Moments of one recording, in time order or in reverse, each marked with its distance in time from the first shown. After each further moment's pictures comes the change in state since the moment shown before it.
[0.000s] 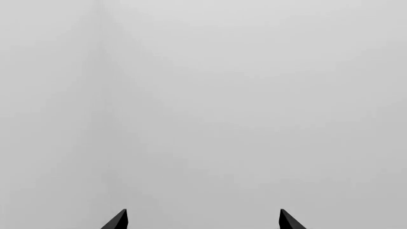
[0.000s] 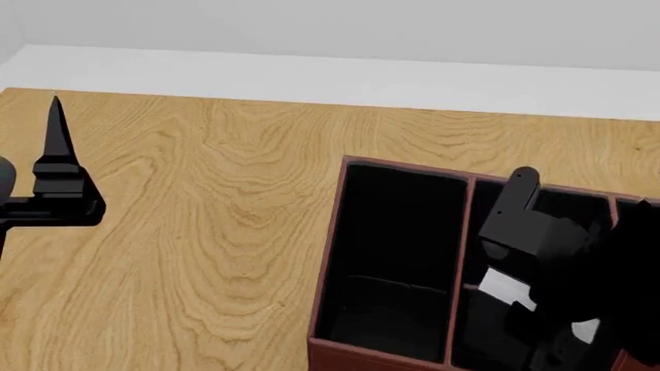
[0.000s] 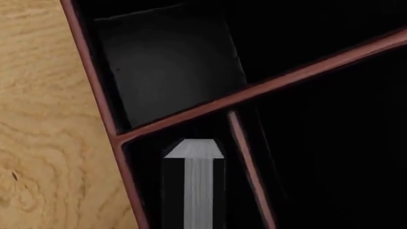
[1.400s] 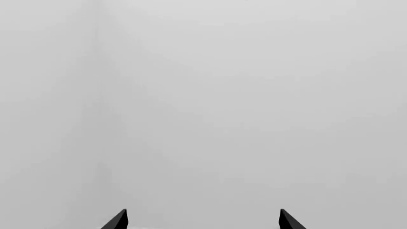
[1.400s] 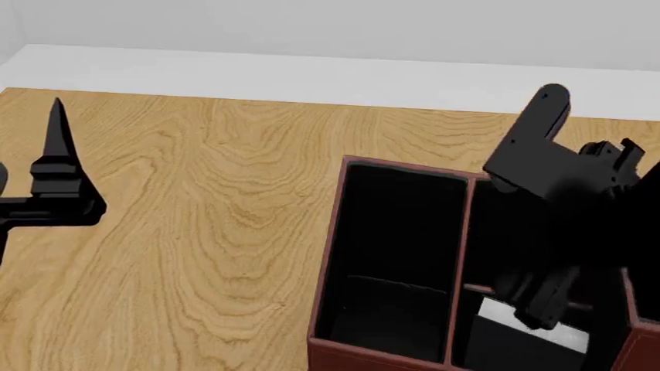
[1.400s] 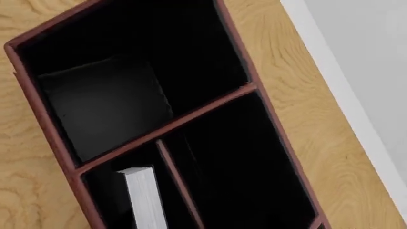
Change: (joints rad) left arm 0.015 0.001 -0.017 -0.053 -0.034 0.080 0.031; right arm 0.171 0.233 0.127 -0.644 0.065 0.450 0.347
